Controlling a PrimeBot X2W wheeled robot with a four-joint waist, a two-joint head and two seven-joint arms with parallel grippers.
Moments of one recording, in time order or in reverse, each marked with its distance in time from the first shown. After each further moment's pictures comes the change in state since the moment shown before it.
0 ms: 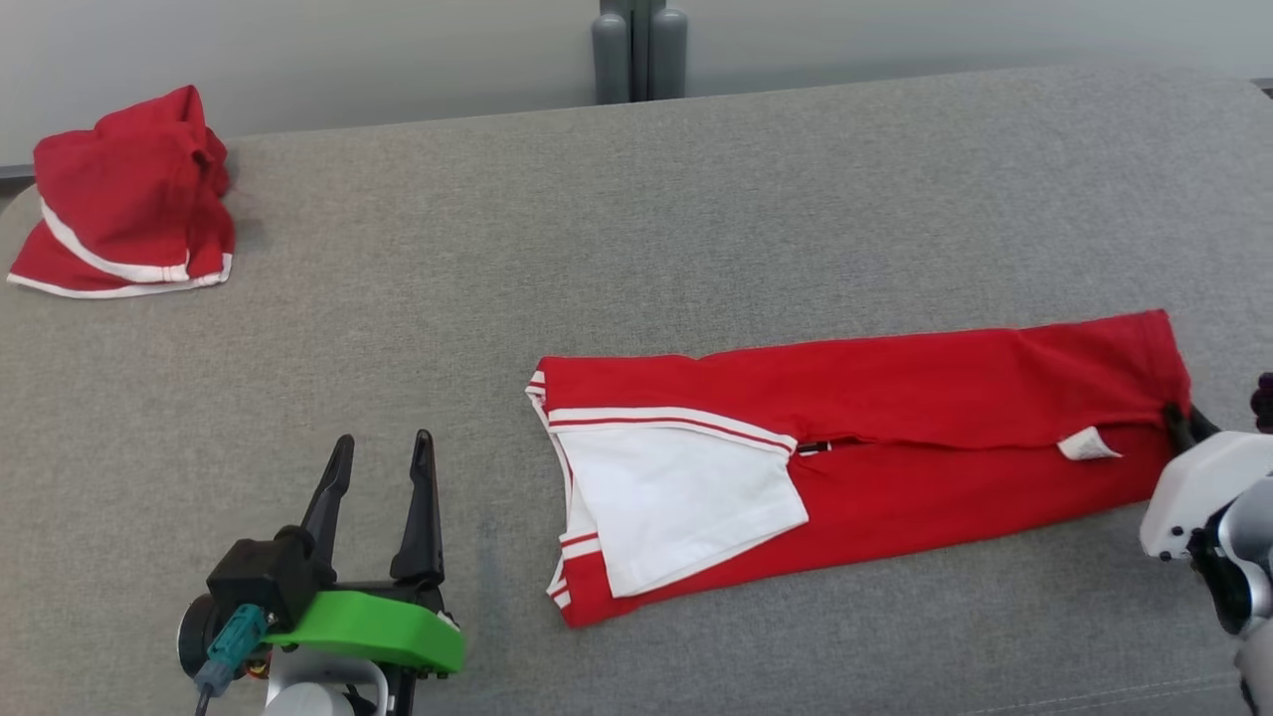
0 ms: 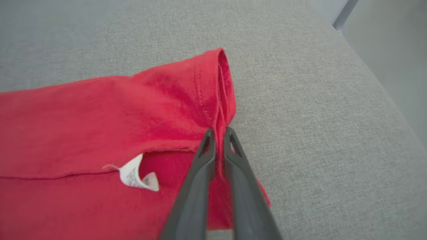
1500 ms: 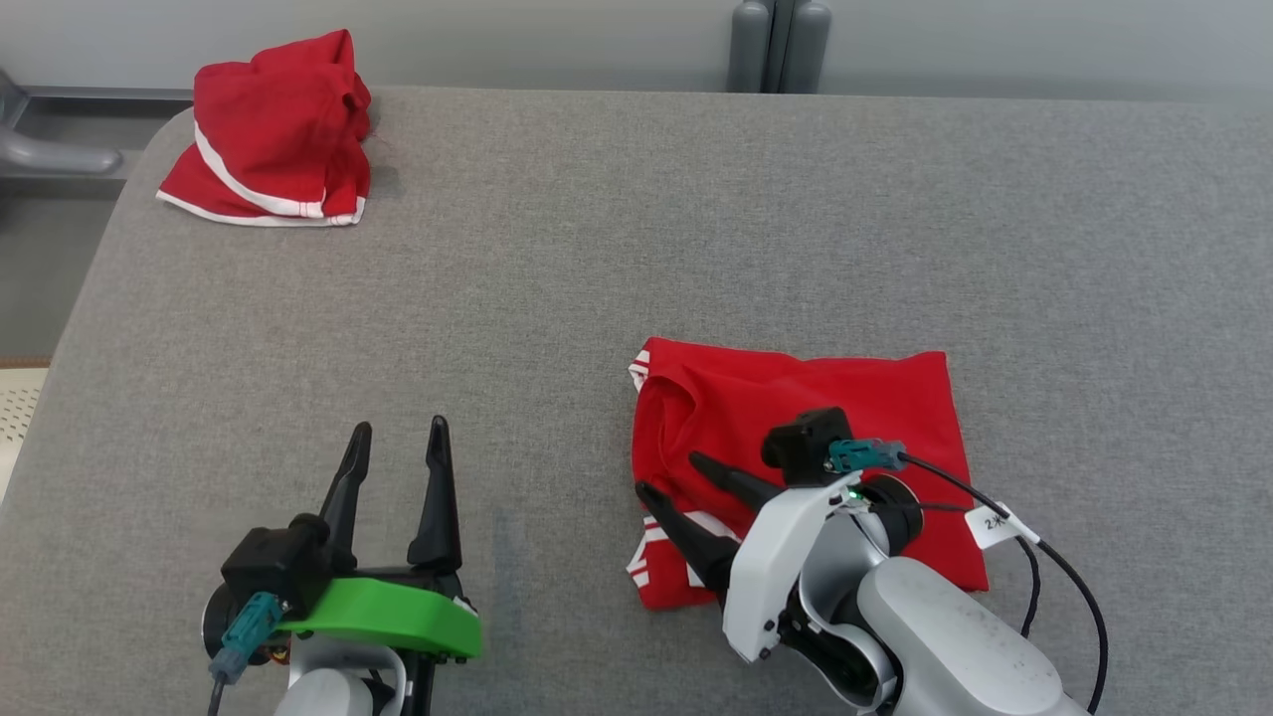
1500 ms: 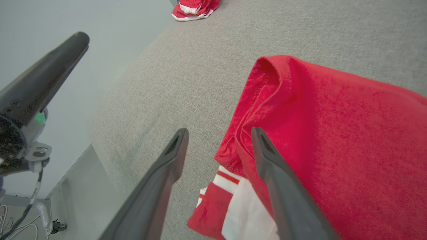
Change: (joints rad) left arm -0.017 -0.092 0.077 0.040 0.054 -0.079 -0.001; right arm -0.075 0.266 0.714 -0.232 0.291 -0.001 0.036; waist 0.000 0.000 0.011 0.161
